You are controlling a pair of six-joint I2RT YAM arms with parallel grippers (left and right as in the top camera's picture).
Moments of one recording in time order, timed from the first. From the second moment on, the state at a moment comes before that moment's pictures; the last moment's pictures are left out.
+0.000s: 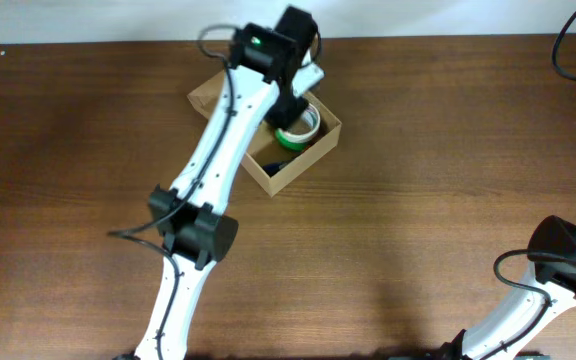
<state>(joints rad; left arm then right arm) -0.48 2.45 2.76 -1.63 -0.10 0.27 -0.50 2.13 2.86 -1.66 -0.12 0.13</state>
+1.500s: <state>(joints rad) -0.03 2.04 1.68 -0.92 0.29 -0.05 0.02 2.31 2.22 -1.32 -0.19 0.07</state>
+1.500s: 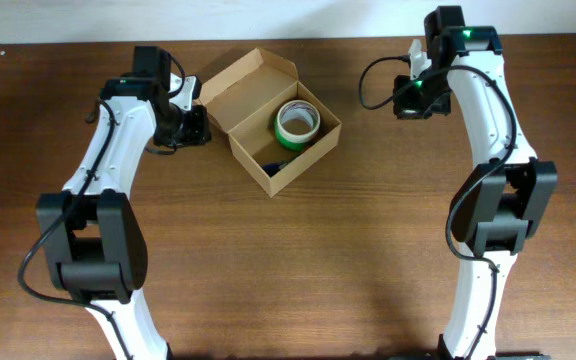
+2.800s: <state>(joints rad) -0.03 2.15 1.66 -0.63 0.30 -0.20 0.36 2.42 2.22 -1.42 -0.30 -0.09</state>
